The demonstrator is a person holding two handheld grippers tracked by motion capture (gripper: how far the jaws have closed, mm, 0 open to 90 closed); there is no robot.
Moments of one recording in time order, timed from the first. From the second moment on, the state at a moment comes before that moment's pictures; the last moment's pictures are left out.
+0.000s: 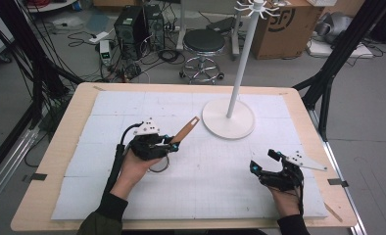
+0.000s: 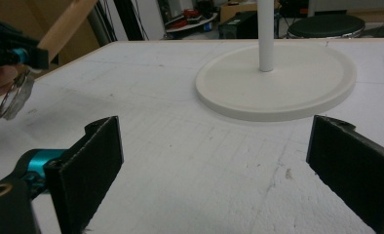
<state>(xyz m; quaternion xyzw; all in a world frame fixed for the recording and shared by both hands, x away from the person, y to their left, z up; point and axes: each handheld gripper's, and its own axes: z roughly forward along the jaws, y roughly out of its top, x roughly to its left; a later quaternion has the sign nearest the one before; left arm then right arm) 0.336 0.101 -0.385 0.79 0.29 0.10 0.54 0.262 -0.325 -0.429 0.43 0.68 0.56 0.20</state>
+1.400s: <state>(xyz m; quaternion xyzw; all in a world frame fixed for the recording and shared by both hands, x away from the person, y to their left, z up) 0.404 0.029 -0.273 0.72 0.25 0.13 0.63 0.274 -0.333 -0.431 0.43 0.67 0.57 0.18</state>
